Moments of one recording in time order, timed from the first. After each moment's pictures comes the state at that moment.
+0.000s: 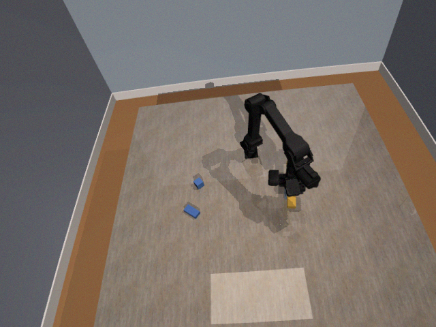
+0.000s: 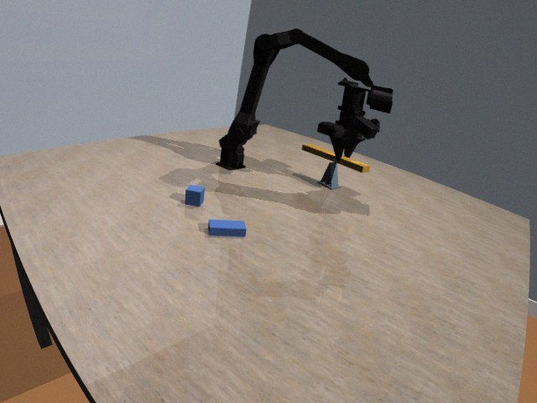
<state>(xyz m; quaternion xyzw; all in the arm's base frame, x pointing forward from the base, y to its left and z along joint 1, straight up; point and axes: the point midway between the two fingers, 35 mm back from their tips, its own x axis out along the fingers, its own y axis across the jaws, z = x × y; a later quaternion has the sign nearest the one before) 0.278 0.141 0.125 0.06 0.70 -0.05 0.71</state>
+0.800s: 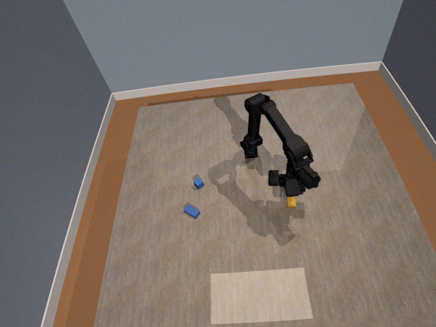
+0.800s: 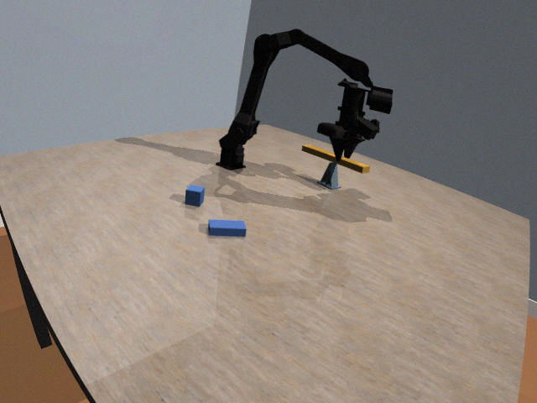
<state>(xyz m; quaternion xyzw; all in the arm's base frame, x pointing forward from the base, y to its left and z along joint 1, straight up) 0.278 0.141 0.123 0.06 0.70 -0.05 0.71</state>
